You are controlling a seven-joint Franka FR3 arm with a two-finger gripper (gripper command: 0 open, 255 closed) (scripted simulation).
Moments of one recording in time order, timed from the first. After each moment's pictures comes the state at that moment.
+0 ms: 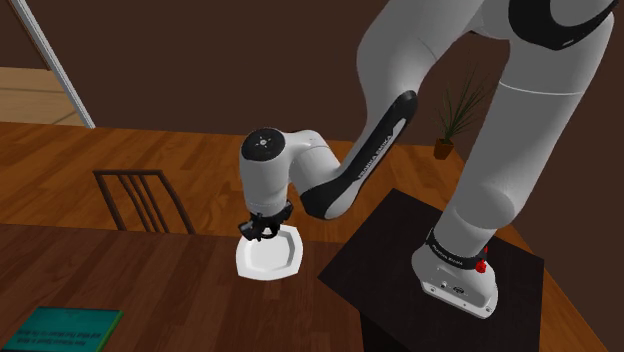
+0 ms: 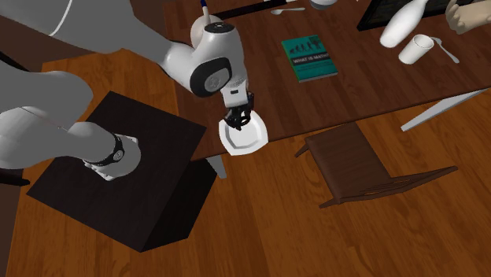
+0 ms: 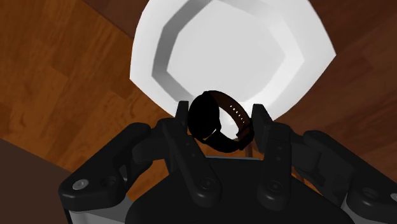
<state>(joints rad) -0.05 0.12 0.71 -2.47 -0.62 2.56 1.42</state>
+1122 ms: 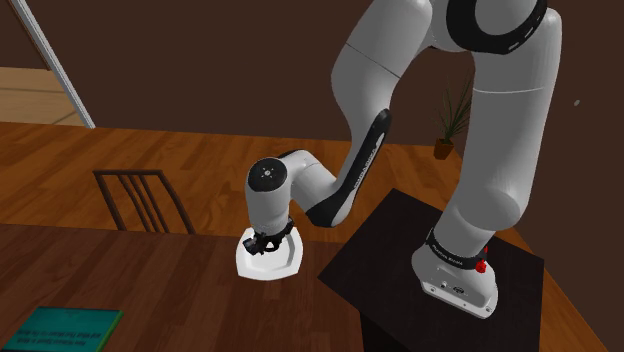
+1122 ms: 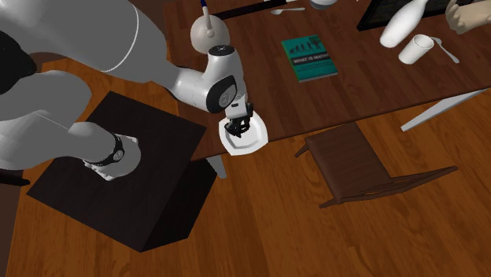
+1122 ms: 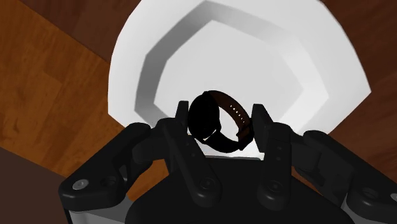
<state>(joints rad) 0.03 0.31 0.59 -2.44 -0.92 2.61 1.66</state>
